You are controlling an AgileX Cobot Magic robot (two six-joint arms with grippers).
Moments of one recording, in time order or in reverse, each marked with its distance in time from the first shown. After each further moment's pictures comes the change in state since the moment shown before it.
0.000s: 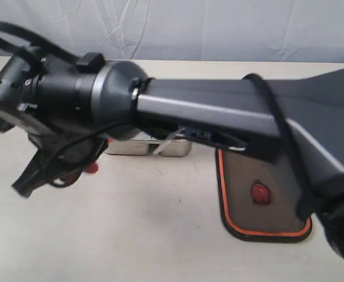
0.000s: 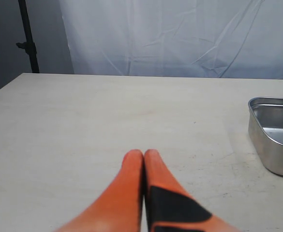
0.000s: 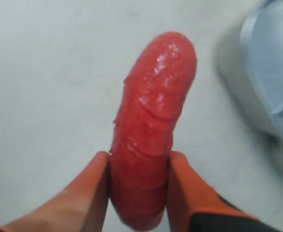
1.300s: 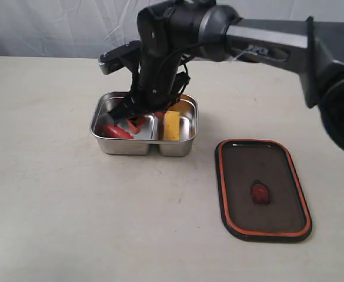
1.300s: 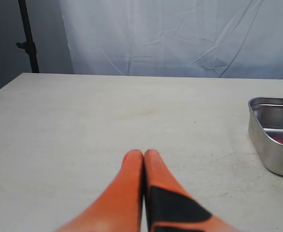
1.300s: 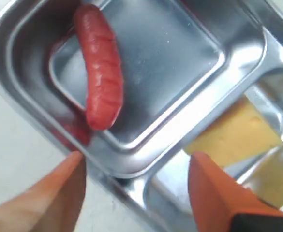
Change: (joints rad) left arm 0.000 0.000 0.000 0.000 0.000 0.000; right arm -0.424 0.046 0.000 0.356 -0.084 -0.434
